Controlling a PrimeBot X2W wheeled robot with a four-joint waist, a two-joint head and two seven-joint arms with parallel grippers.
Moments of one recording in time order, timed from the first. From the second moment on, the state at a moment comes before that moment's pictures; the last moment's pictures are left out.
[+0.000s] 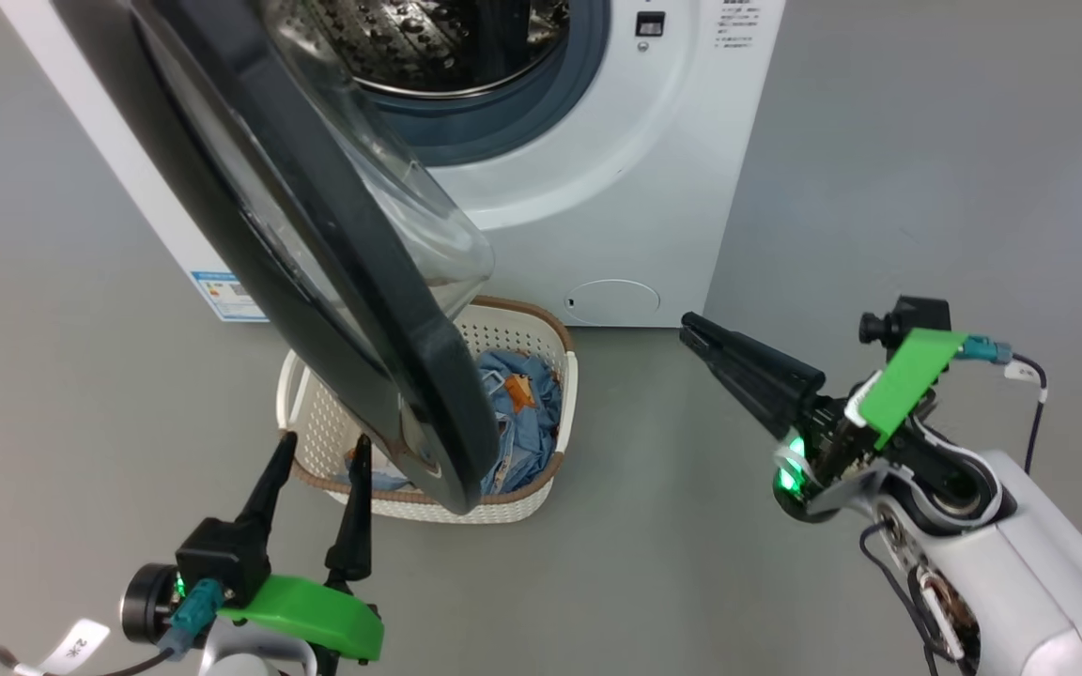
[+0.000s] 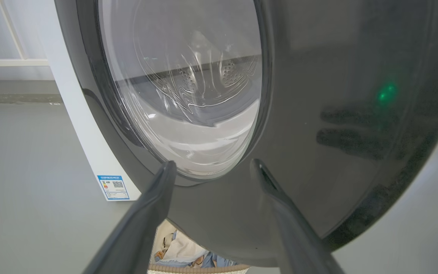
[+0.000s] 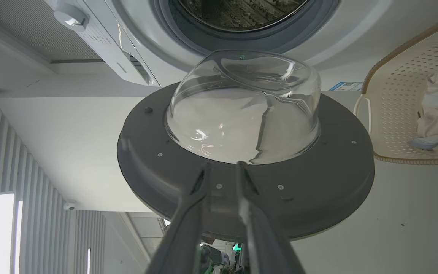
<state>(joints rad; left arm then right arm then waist) -0.21 0.03 -0.23 0.32 -0.23 -0.03 -0.25 -0.57 -0.26 0.40 0.45 1.96 0.12 0.53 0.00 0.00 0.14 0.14</state>
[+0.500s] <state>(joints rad) -0.18 0.03 -0.19 0.33 -0.21 -0.04 -0.25 -0.31 -0.32 0.33 0.29 1.80 0.12 0.31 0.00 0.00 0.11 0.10</state>
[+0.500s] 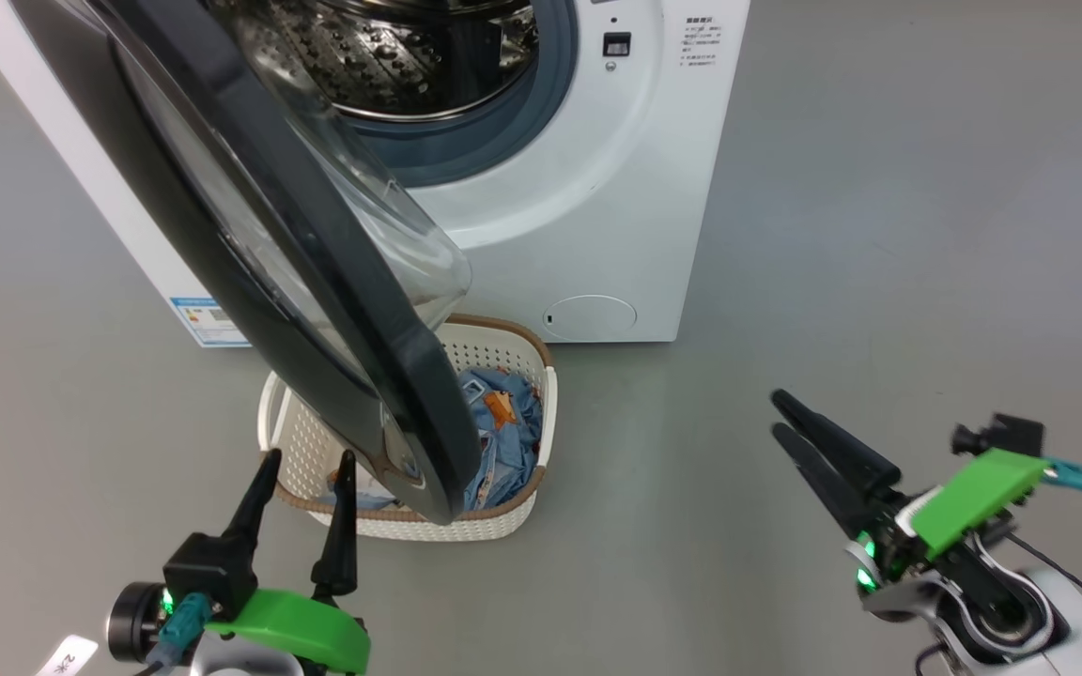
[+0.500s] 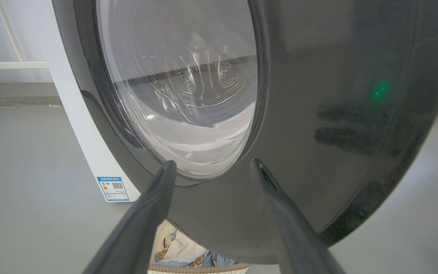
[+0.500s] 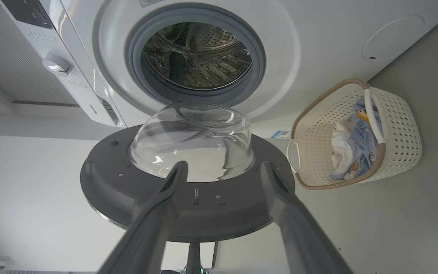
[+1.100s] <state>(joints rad) -0.17 0.03 -0.19 0.35 -0.21 -0.05 -0.25 -0.18 -0.43 0.28 0.26 1.23 0.12 -0.17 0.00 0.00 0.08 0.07</state>
